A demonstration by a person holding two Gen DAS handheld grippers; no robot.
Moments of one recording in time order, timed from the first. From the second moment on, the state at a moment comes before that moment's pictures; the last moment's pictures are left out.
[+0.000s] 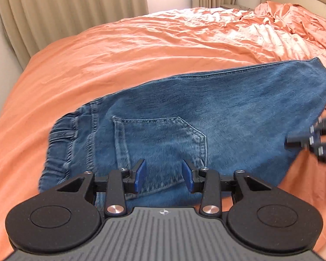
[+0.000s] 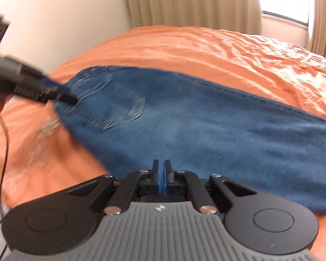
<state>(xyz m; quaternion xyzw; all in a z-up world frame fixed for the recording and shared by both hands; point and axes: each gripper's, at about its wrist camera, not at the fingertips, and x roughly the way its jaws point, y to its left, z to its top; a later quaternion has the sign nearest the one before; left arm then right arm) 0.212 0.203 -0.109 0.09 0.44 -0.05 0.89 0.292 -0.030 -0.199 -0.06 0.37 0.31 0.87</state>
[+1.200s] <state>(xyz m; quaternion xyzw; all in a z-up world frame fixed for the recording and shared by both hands) 0.365 0.188 -0.138 0.00 0.45 0.02 0.89 0.506 -0.078 -0.193 0.04 0.43 0.24 0.87</state>
